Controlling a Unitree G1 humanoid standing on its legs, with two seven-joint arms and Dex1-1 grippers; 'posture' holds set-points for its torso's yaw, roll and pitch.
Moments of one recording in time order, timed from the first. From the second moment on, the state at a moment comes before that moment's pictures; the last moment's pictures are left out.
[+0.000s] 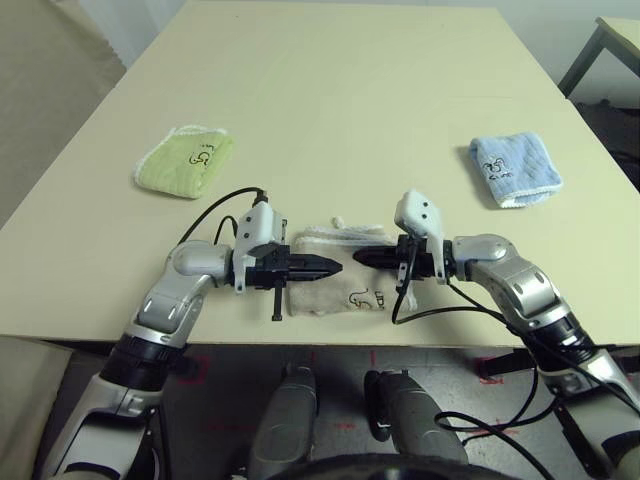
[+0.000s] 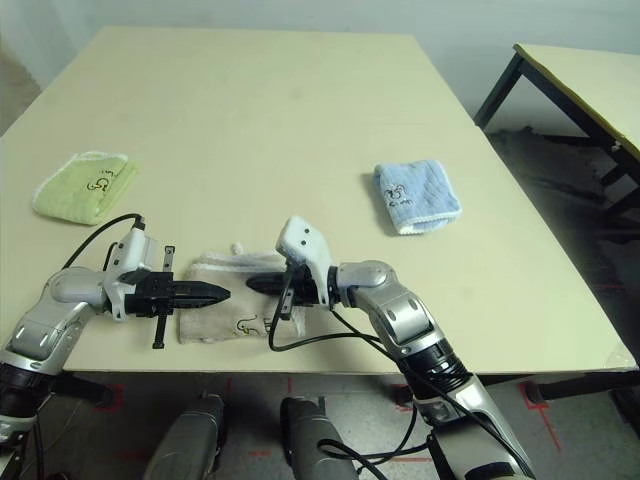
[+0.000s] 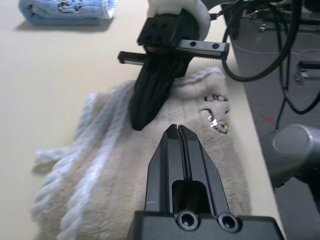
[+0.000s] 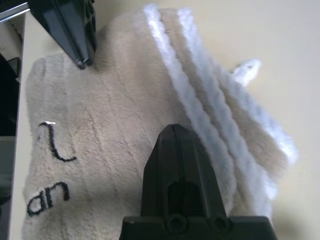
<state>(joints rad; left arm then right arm) -0.31 0.59 -0.16 0.04 -0.33 0.05 -1.23 -0.44 -0.49 0.31 0.04 0.28 0.40 0.99</state>
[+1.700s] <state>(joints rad) -0.41 0.61 -0.06 0.34 -0.23 0.00 -1.16 -0.50 -0.53 0.09 0.23 0.31 0.44 1.01</state>
